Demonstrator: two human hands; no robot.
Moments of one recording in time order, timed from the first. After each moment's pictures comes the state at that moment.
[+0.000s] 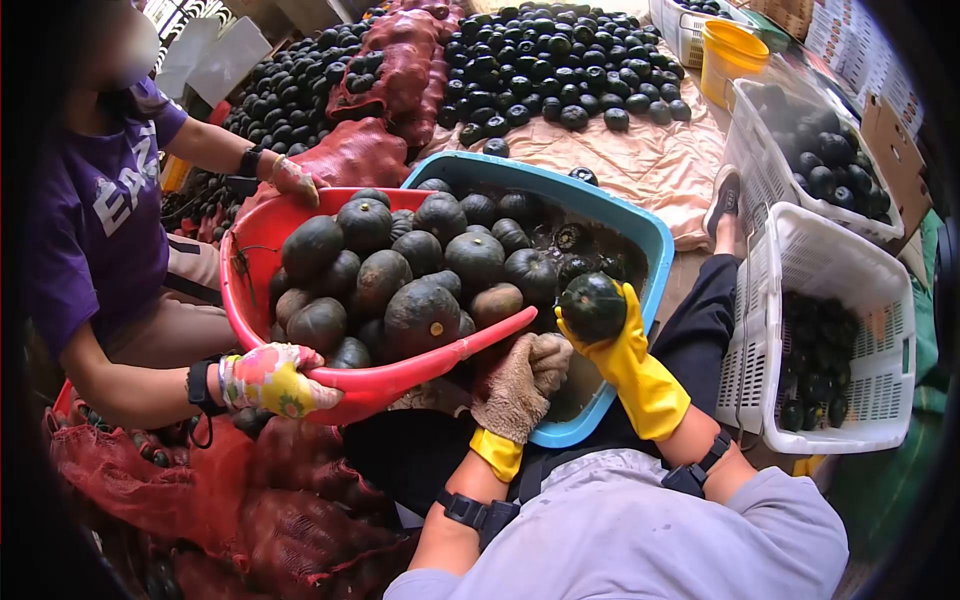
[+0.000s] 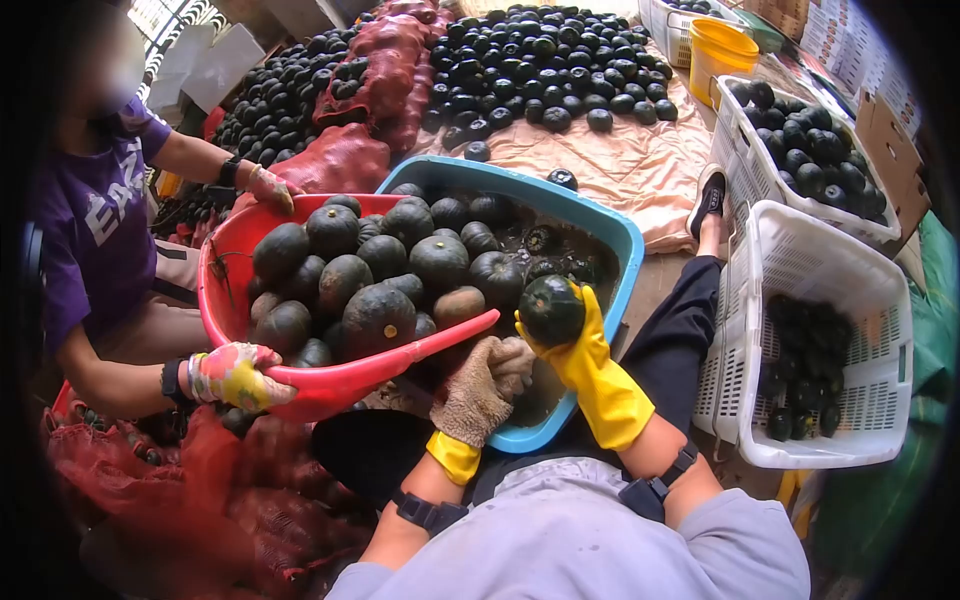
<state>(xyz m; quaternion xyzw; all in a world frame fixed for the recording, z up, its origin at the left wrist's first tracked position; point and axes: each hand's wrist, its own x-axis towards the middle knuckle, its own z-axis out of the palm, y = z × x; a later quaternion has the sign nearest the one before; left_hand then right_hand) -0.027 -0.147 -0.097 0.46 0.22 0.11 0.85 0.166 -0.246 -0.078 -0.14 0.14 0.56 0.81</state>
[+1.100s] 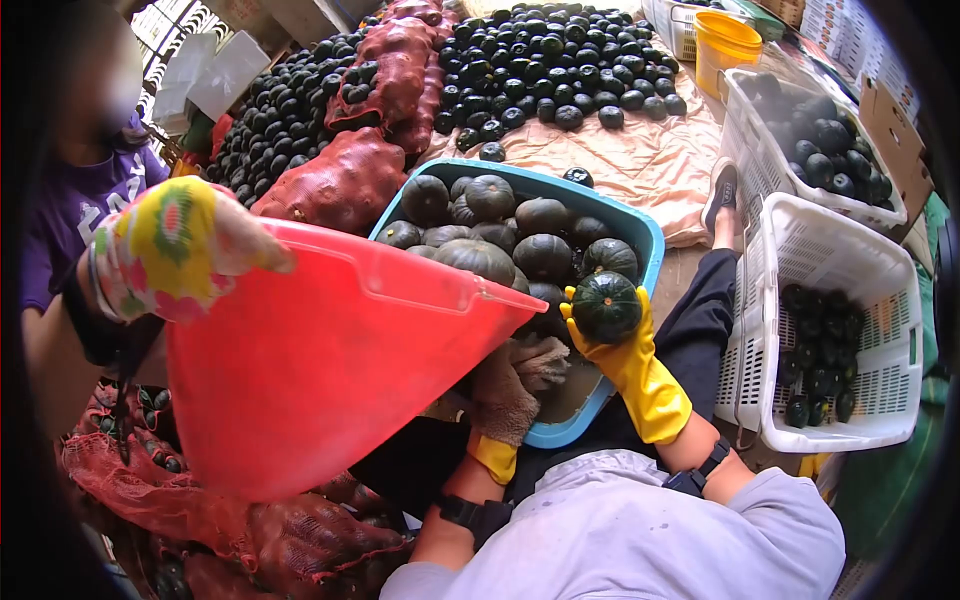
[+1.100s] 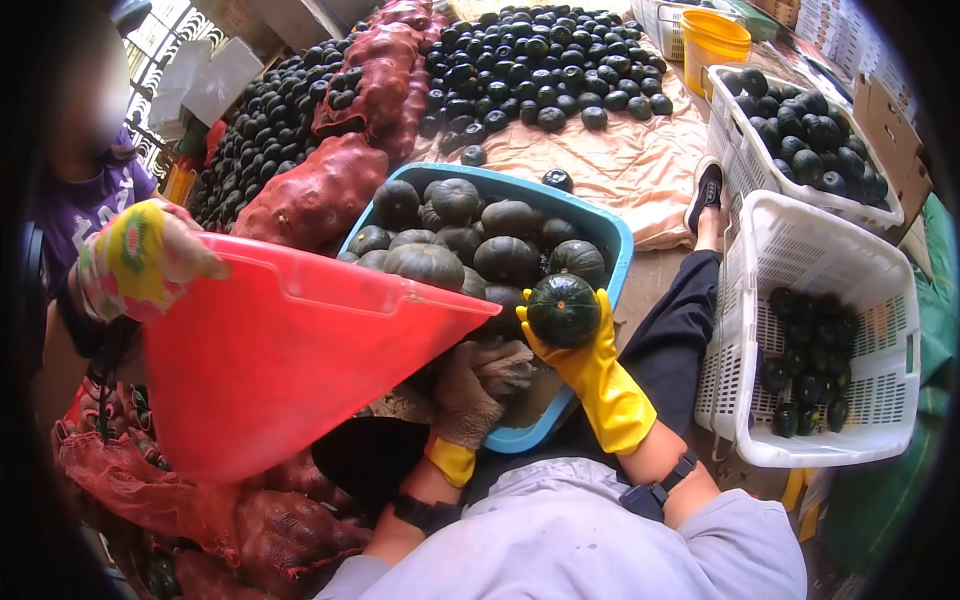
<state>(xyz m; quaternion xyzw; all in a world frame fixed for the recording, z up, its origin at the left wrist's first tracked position) -0.012 -0.181 -0.019 0.63 0.29 0.25 0.68 0.178 -0.266 -0.086 -0.15 -0.06 0.56 0.81</state>
